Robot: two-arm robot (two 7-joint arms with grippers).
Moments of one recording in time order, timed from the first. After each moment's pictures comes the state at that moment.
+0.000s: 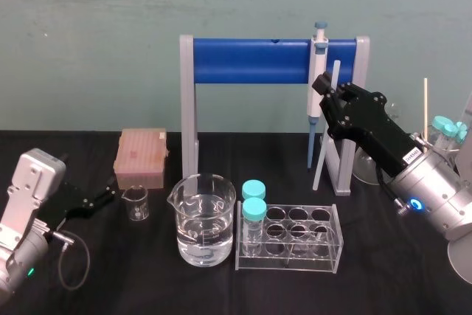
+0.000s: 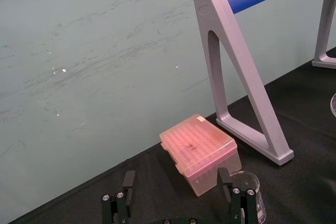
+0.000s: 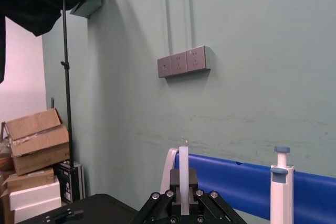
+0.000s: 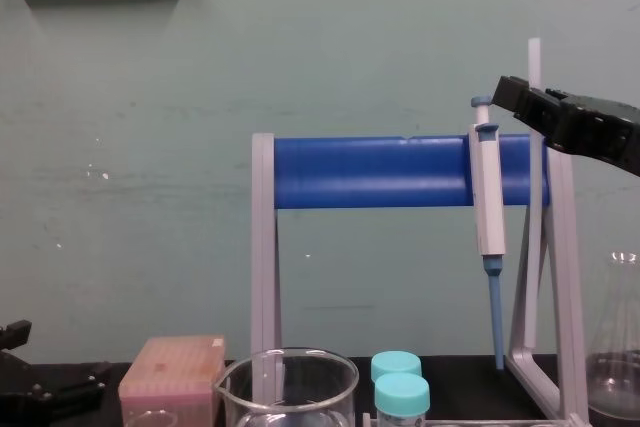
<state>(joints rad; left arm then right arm) -0.20 0.60 0.45 -1.41 -0.25 -0.12 0.03 0.26 0.38 -0.26 -1.54 0.60 -0.19 0.51</state>
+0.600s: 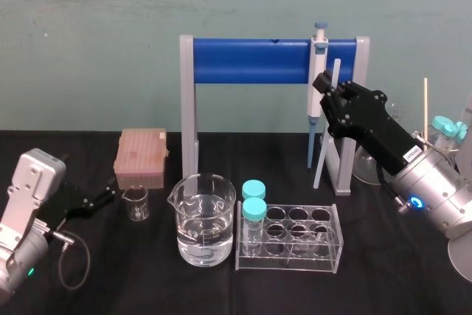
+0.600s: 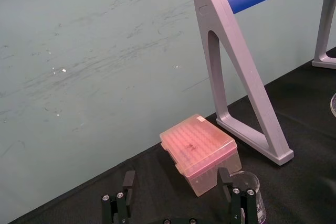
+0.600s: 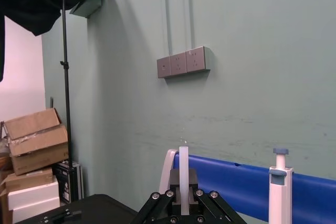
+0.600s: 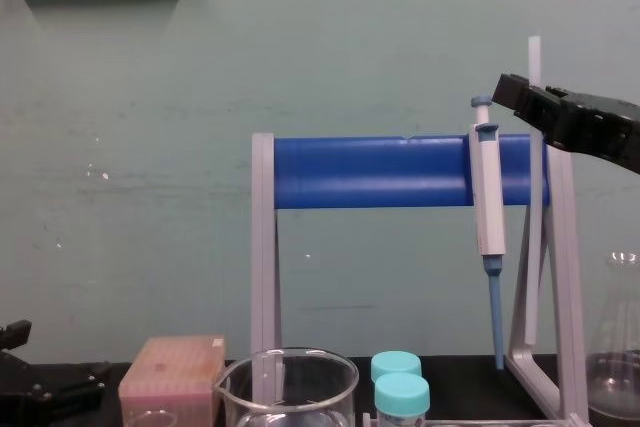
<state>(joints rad) -0.20 0.60 0.45 -1.41 -0.25 -0.12 0.03 0.27 0.38 -0.26 -1.53 0.60 -0.19 0.51</state>
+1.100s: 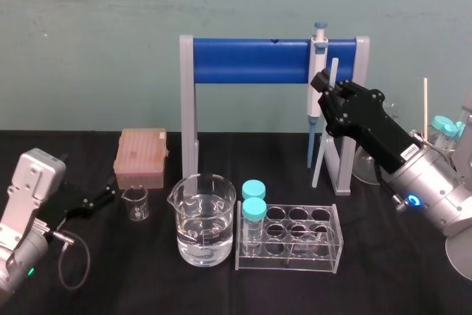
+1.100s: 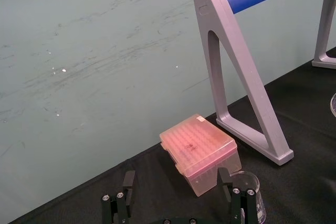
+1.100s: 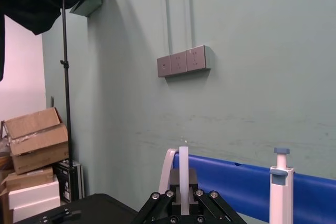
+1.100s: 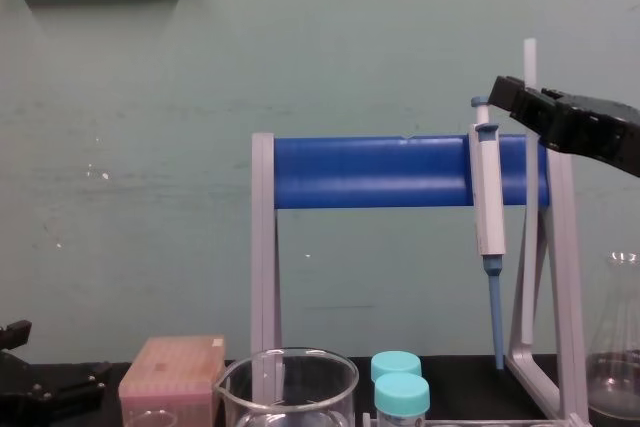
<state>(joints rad) -0.20 0.60 0.45 -1.41 -0.25 -0.12 0.03 0.28 0.38 -0.27 -1.52 0.60 -0.19 0.51</state>
